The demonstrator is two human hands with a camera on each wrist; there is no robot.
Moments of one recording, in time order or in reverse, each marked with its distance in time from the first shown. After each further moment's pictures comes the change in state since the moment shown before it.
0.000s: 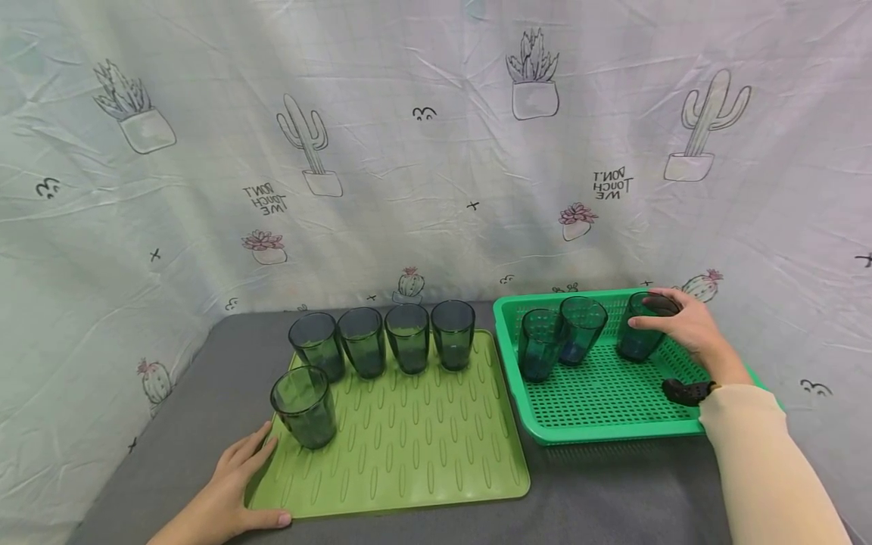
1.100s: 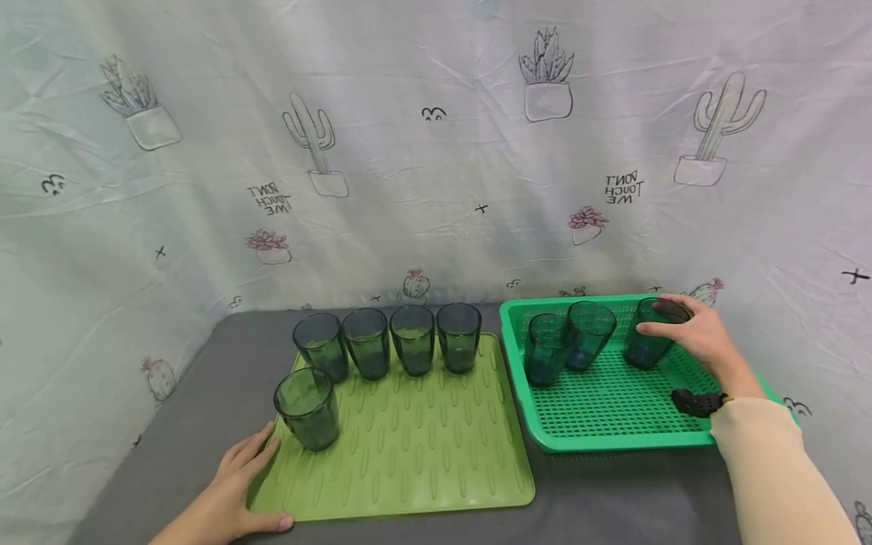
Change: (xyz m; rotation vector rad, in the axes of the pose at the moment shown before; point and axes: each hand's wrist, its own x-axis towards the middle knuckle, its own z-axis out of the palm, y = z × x) left_hand 0.001 -0.001 -0.001 -0.011 -0.032 -0.024; right_hand -0.002 0.000 0.001 -0.027 0.020 0.005
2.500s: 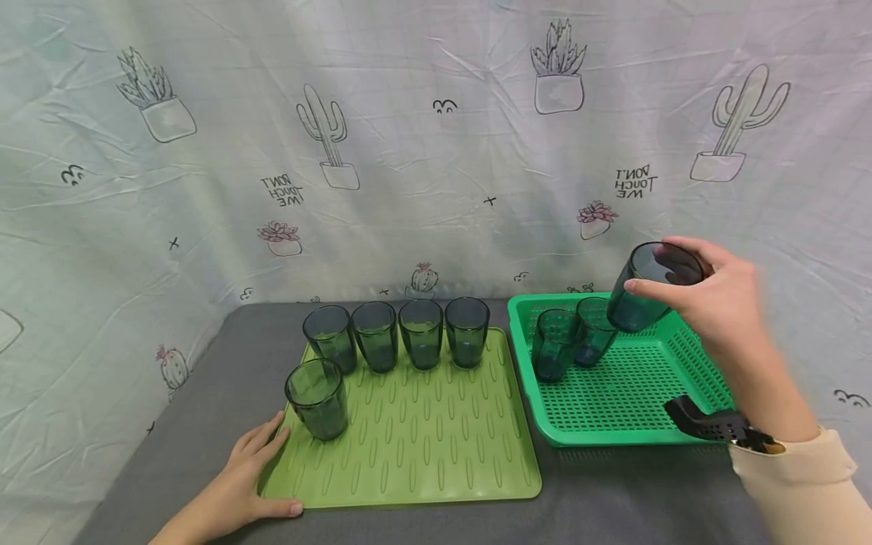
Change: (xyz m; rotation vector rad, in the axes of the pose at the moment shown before) left_hand -0.006 0.003 -0.003 0.047 0.044 0.012; right_hand -0.072 -0.158 0.007 0.673 0.237 -0.268
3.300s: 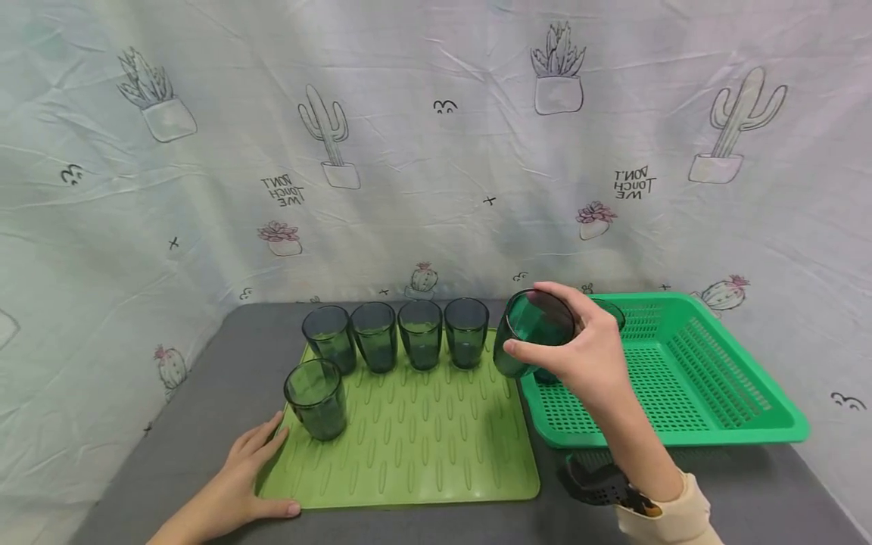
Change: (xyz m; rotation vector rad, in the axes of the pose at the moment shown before) left_hand -0.001 0.002 -0.003 -0.014 -0.011 -0.013; right_hand -0.070 0.005 0.118 -0.206 -0.173 -0.099
